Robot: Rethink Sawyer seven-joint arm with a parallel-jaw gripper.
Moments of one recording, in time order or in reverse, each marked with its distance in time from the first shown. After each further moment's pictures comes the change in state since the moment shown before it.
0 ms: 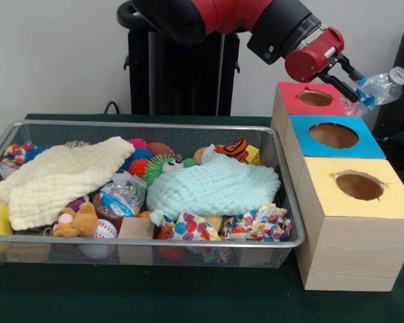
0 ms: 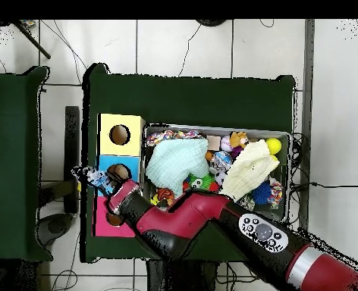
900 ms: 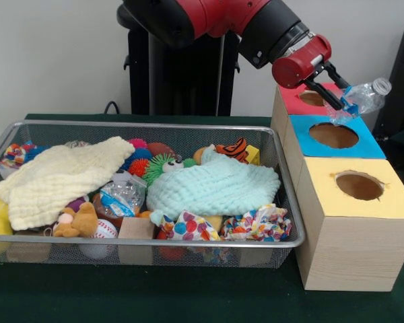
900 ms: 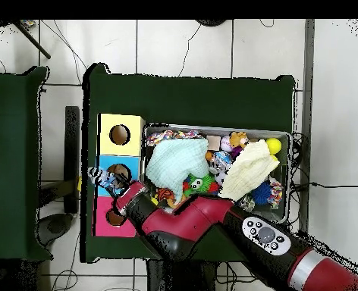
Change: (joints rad) arm 0.010 0.000 -0.066 0.000 -0.002 -0.023 0.000
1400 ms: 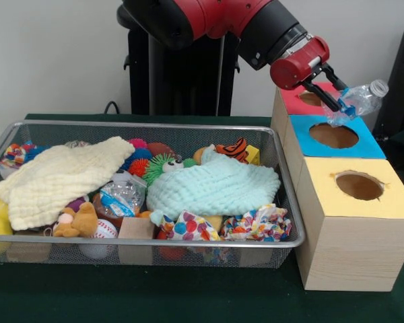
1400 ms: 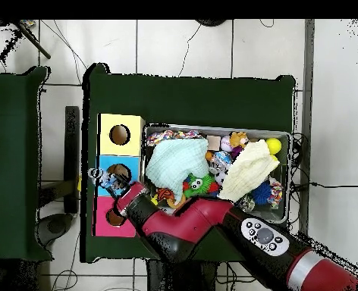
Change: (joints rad) arm 0.018 0.000 -0.035 0.000 0.000 -0.023 0.000
